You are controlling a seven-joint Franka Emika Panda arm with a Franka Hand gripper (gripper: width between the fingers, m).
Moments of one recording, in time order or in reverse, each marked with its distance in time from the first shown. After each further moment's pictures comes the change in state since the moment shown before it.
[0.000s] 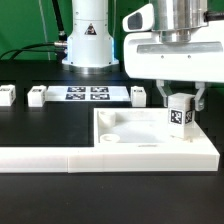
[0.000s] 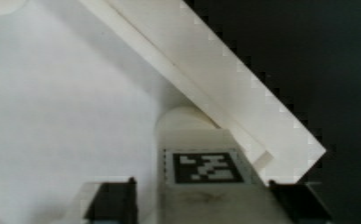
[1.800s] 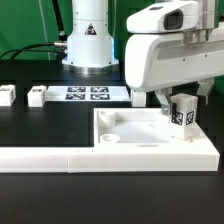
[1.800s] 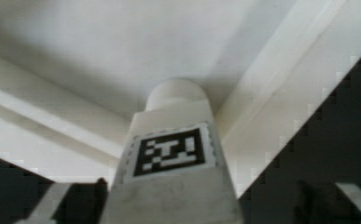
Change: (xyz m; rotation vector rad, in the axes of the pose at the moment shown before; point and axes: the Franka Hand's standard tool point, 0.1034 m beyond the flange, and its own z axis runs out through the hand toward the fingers) arm 0.003 -0.005 0.002 -0.046 -0.013 -1.283
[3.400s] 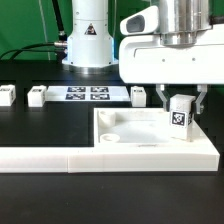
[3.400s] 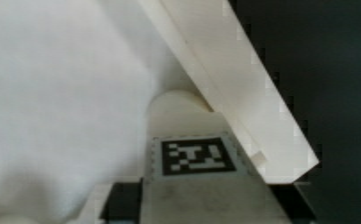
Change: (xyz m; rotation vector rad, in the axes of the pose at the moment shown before) arm -0.002 0.002 0.002 0.014 0.052 1.199
